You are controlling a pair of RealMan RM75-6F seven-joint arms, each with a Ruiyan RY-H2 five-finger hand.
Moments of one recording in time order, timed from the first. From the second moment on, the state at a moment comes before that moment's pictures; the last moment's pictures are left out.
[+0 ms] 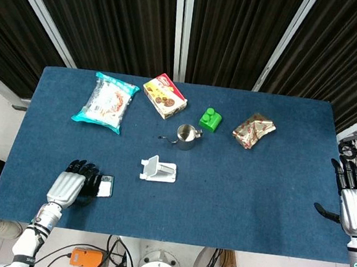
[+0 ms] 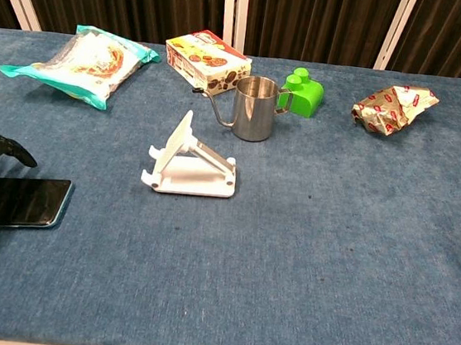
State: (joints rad) left arm -0.27 -1.46 -0.01 -1.70 1.22 1.14 0.46; right arm 0.15 -1.06 0.11 -1.63 -1.47 1.45 -0.05
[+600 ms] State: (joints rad) left arm -0.31 -1.51 -0.01 -1.67 1.14 1.14 0.55; right arm 0.16 -1.07 0.11 -1.62 -1.45 1.42 -0.04
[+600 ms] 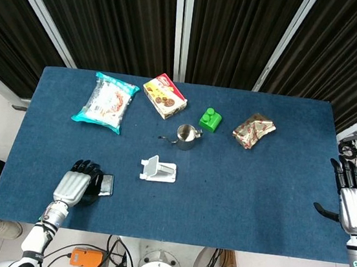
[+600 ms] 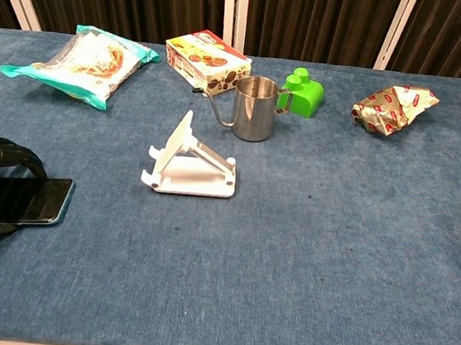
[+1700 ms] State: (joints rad) left arm -0.35 -1.51 0.00 -1.38 1.50 1.21 -0.10; right arm 0.14 -1.06 0.11 -1.64 -1.46 1.45 -0.05
